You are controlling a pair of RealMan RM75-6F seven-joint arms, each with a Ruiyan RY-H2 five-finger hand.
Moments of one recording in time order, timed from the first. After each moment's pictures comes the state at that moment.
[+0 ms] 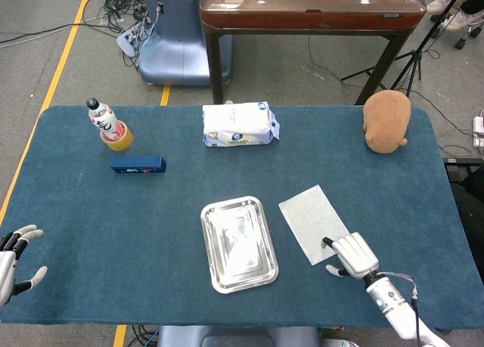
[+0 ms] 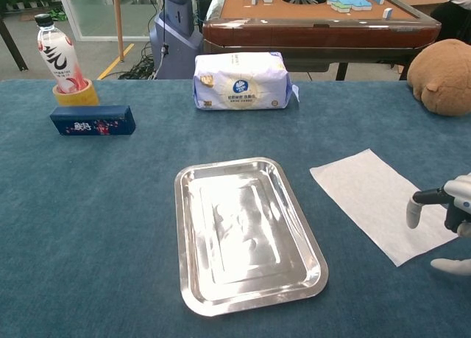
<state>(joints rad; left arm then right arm) -0.03 -1.04 -0.03 -1.71 1.46 1.51 0.08 0.32 -1.46 -0.07 -1.36 -1.60 1.15 -0.16</state>
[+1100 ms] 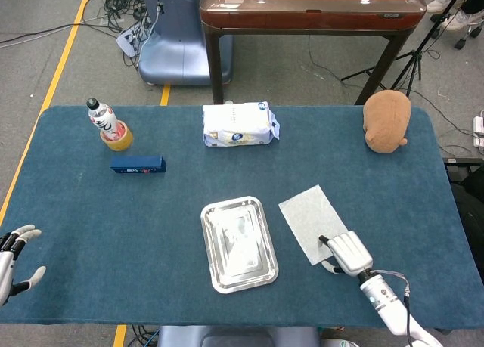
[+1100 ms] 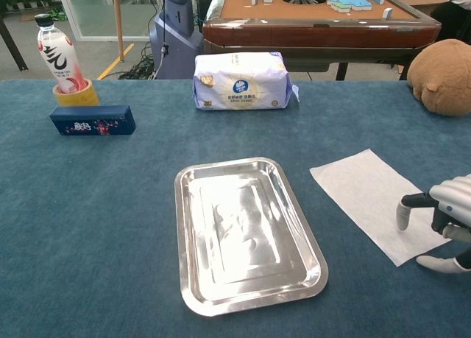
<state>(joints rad) -0.02 -1.03 -0.03 -1.71 1.47 1.51 0.07 0.33 -1.54 -0.06 -1.27 -1.58 1.15 -0.16</state>
